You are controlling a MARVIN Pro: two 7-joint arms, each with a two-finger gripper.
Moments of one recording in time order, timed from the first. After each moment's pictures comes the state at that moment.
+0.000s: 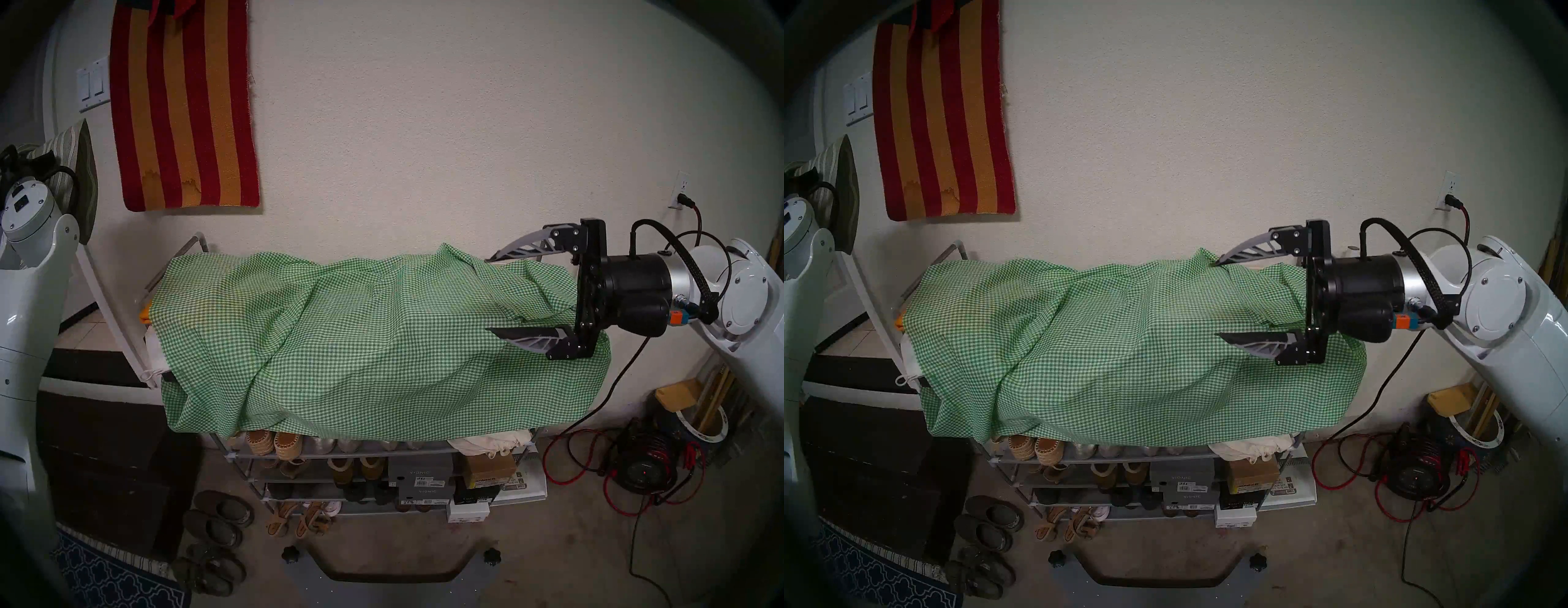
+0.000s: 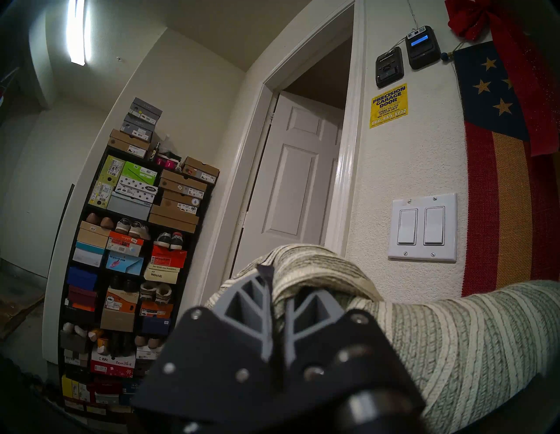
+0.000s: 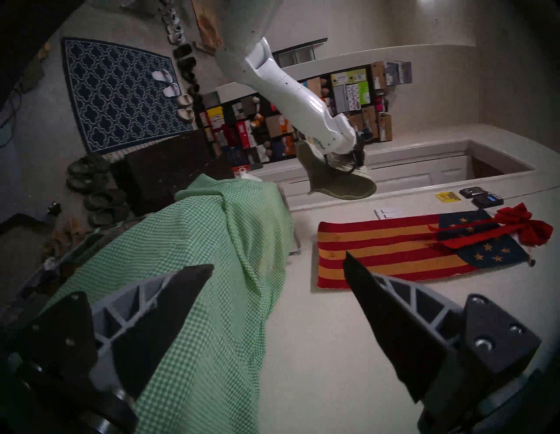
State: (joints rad) left arm 1.15 -0.67 -1.80 -1.70 -0.63 0.23 0.90; right arm -1.37 -0.26 1.48 -2.06 0.32 -0.68 0.76
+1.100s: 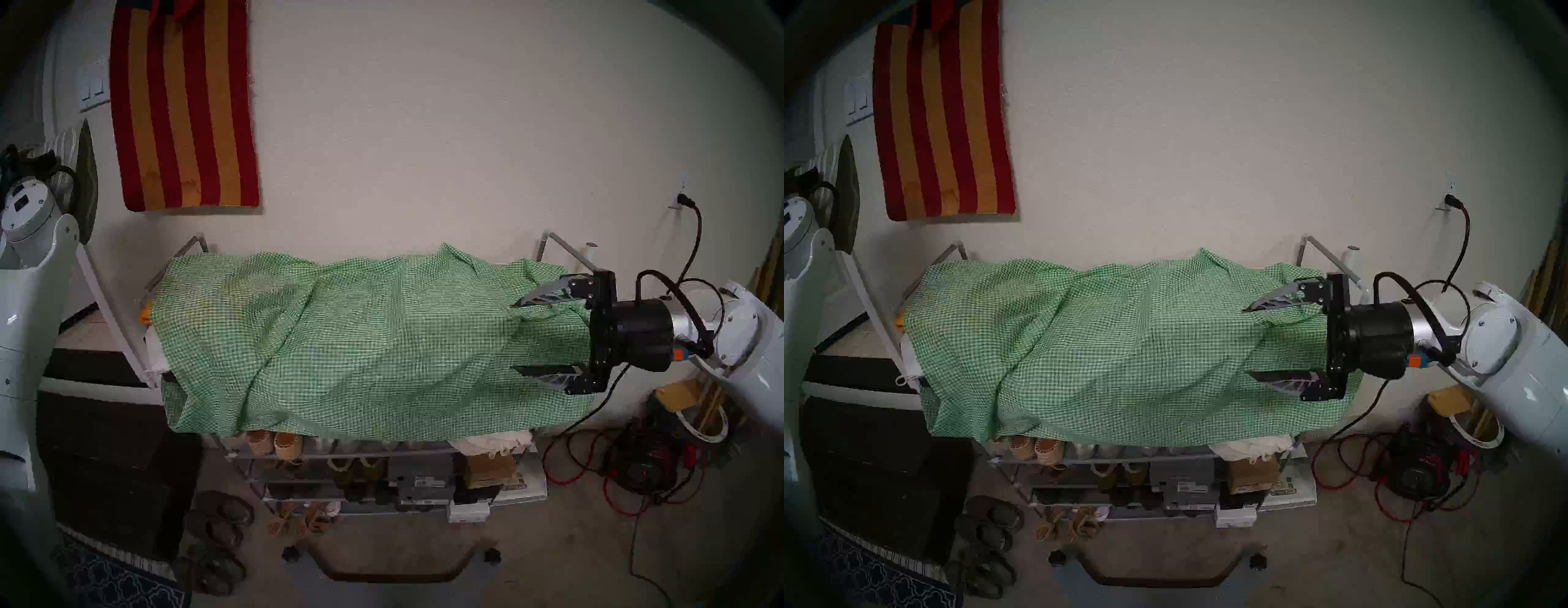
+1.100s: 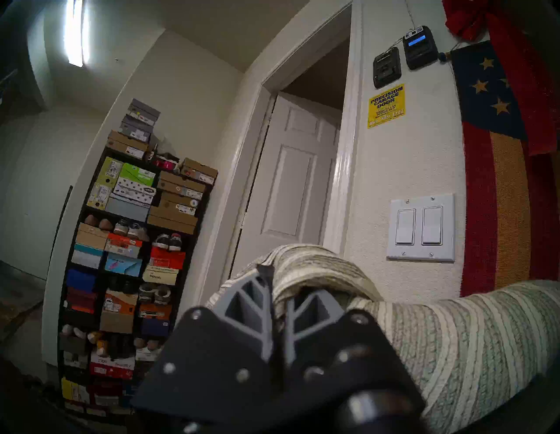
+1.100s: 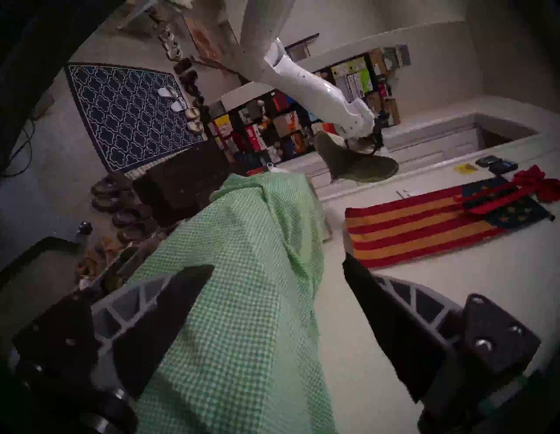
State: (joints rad) left arm 1.15 -0.67 -1.80 -1.70 -0.62 0.24 0.89; right arm -1.59 -0.23 1.57 -1.96 0.31 -0.90 0.68
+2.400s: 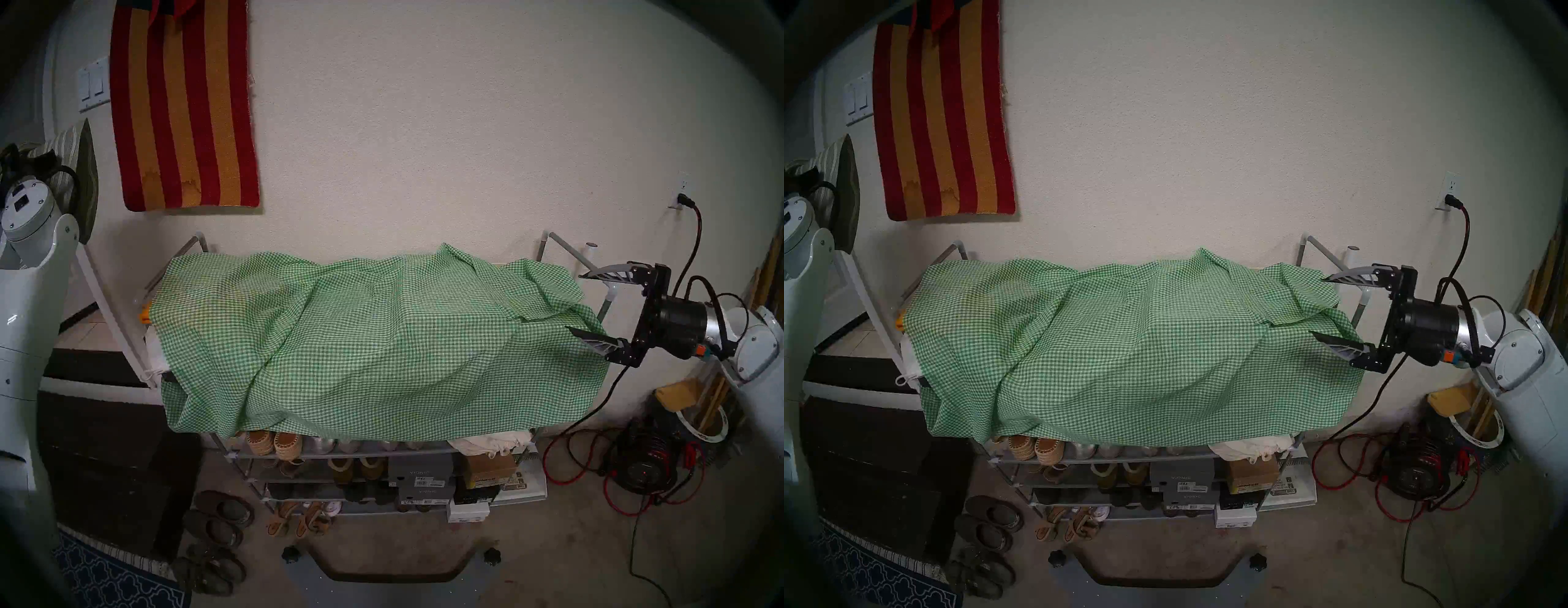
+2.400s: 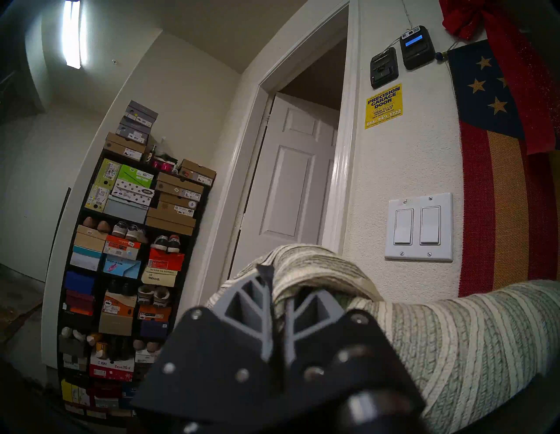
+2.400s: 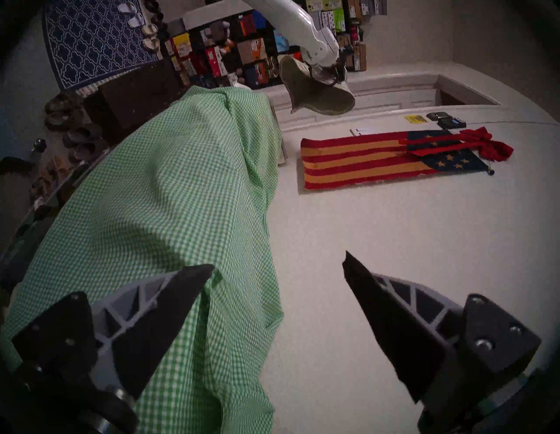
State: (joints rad) left arm 1.14 -0.67 -1.80 -1.70 -0.61 0.24 0.88; right arm -1.81 -0.47 1.95 -1.74 0.09 -0.96 0.61
